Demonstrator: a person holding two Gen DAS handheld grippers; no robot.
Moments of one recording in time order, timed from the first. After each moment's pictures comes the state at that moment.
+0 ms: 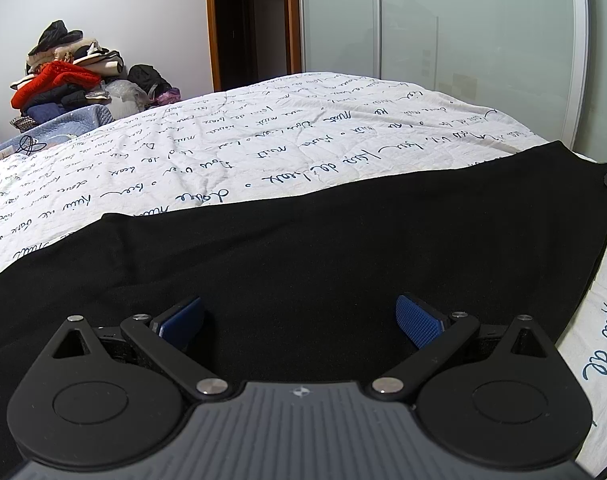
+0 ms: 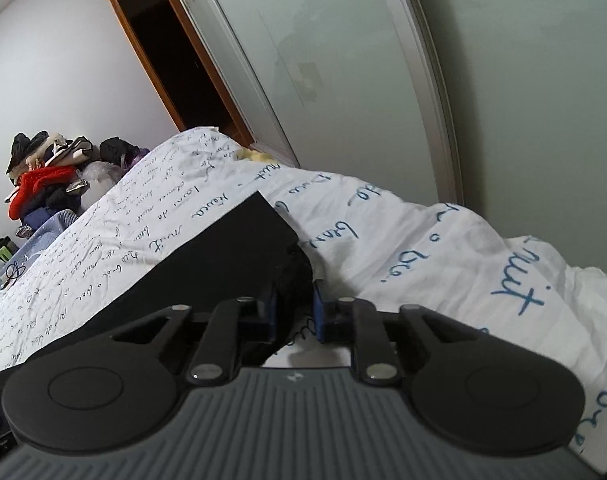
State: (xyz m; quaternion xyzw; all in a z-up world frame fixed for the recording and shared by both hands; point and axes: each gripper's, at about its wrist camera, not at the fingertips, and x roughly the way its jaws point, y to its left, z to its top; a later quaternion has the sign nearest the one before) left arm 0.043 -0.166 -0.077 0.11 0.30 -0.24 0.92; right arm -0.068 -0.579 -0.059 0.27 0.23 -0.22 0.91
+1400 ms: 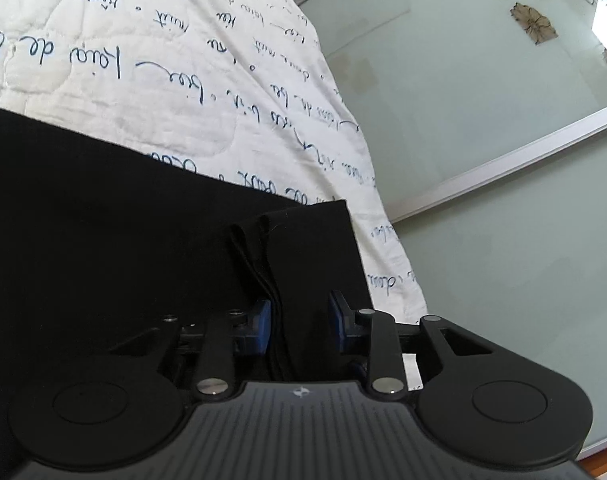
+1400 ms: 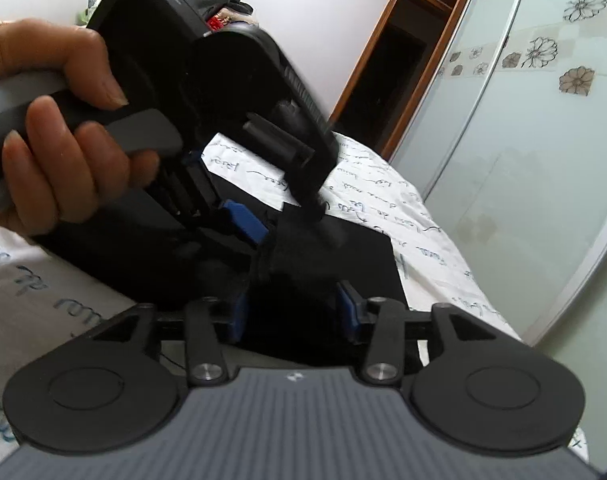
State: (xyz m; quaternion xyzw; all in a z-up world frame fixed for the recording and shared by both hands) left arm 0.113 -0.306 -0.080 -0.24 0.52 -0.41 0.71; right arm -0.045 -0.360 -0.058 -0.20 0.25 -0.06 0.95
